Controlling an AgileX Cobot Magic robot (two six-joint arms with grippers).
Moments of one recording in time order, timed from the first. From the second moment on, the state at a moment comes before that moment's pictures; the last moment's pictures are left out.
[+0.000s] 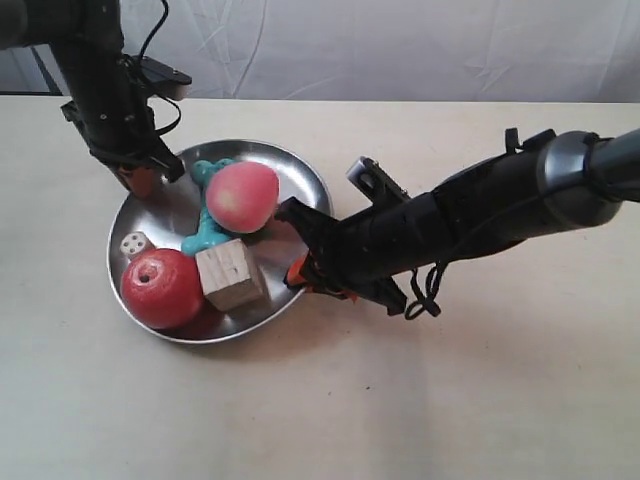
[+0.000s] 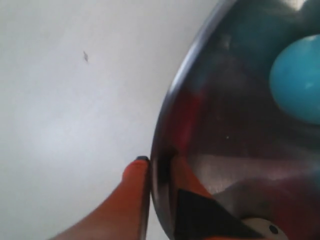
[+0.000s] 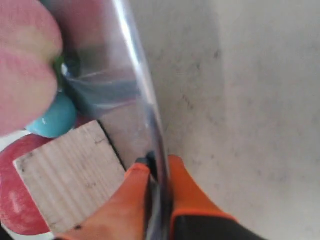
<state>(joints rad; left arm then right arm) -0.26 2.14 -1.70 -0.01 1.14 0.37 0.45 1.94 -0.95 1.62 0.46 -0.61</state>
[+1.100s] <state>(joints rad) -0.27 2.31 -1.81 -0.03 1.17 0.22 0.34 2.16 -1.18 1.30 0.58 -0.34</state>
